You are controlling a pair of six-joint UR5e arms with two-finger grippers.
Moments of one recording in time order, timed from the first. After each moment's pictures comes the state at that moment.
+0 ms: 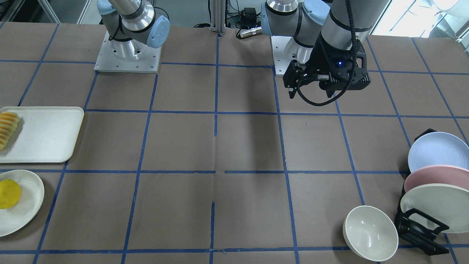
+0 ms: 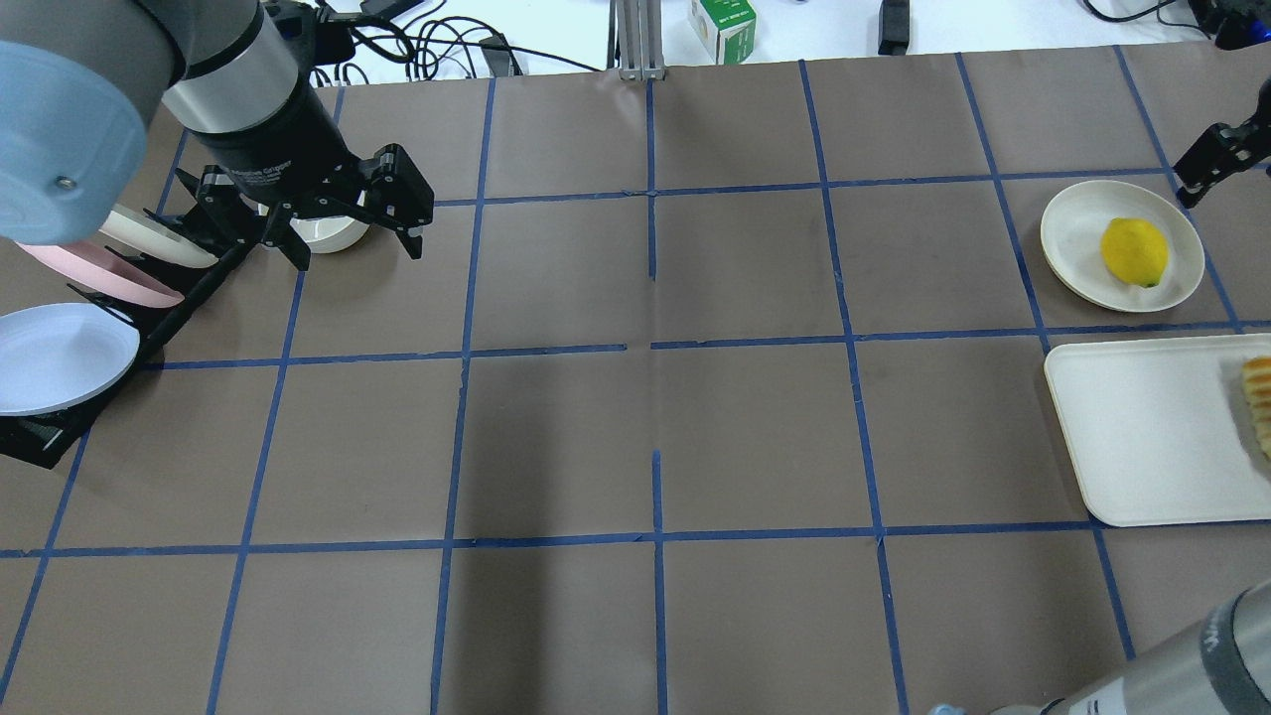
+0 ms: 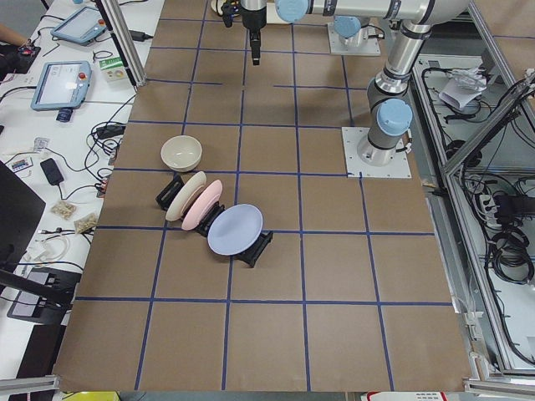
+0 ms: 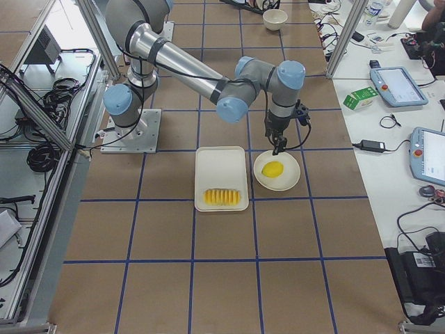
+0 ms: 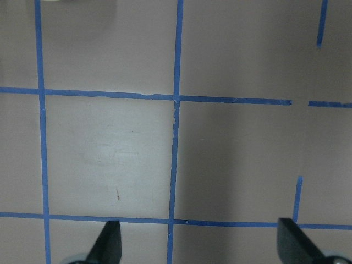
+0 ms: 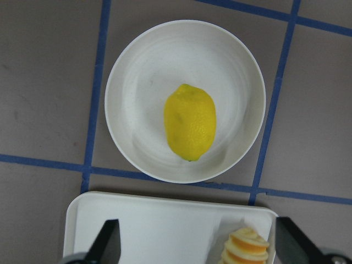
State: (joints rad) left arm -1.60 -1.58 -1.56 -1.59 1.56 -0.09; right arm 1.05 -1.18 1.47 -1.90 -1.68 -0.70
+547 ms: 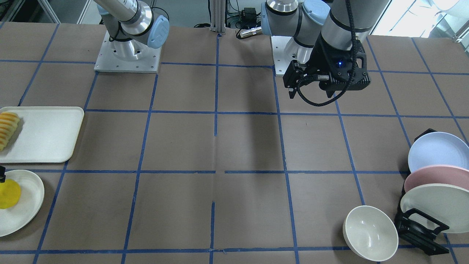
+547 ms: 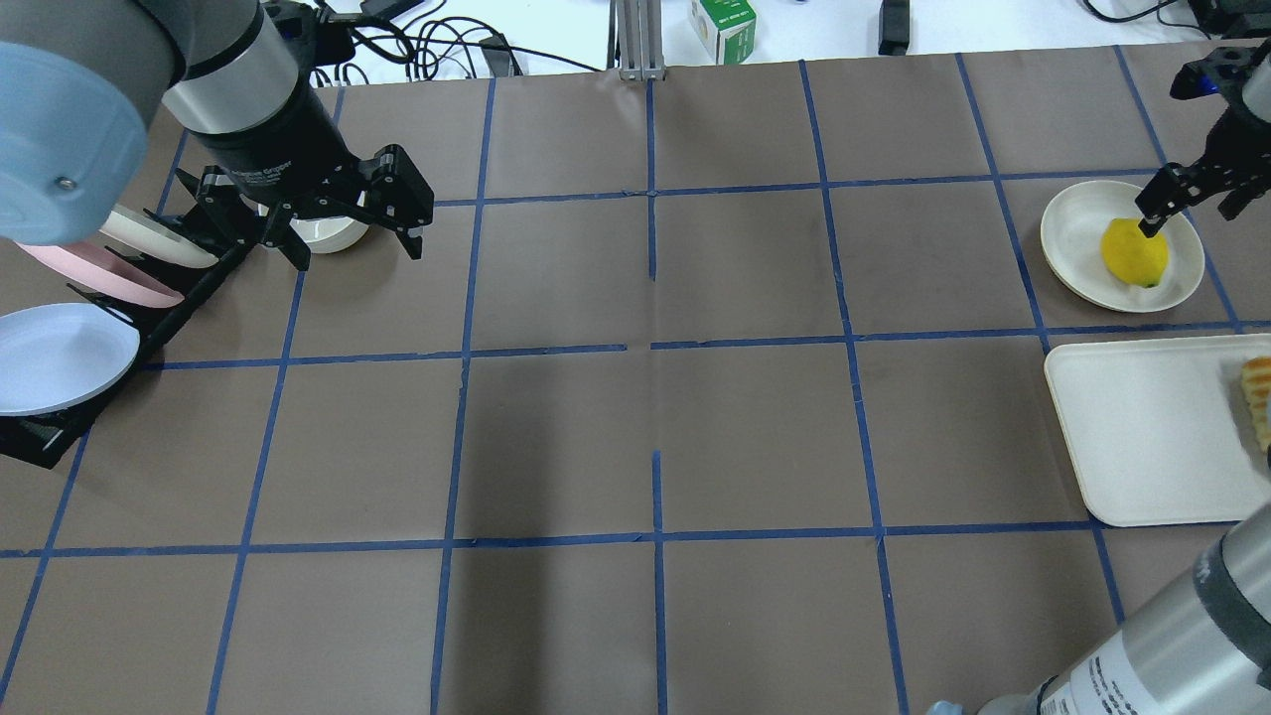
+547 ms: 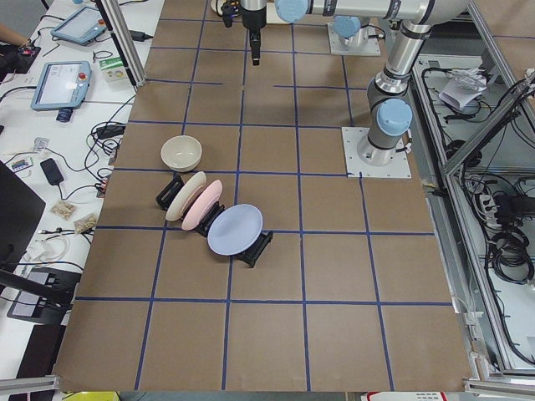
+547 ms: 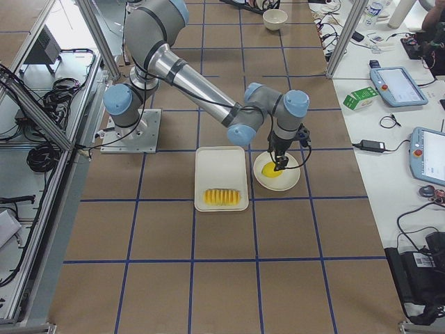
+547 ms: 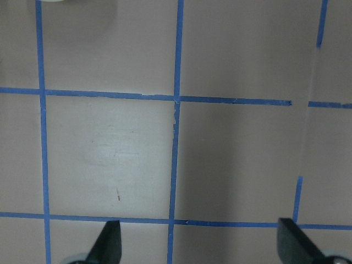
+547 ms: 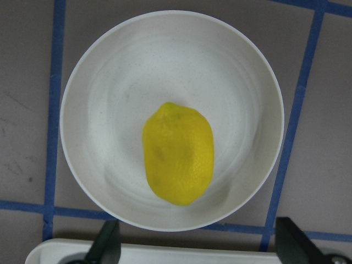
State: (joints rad) left arm -1.60 -1.58 -1.56 -1.59 1.56 -0.08; right arm 1.05 -1.05 1.47 -1.99 -1.68 -0.66
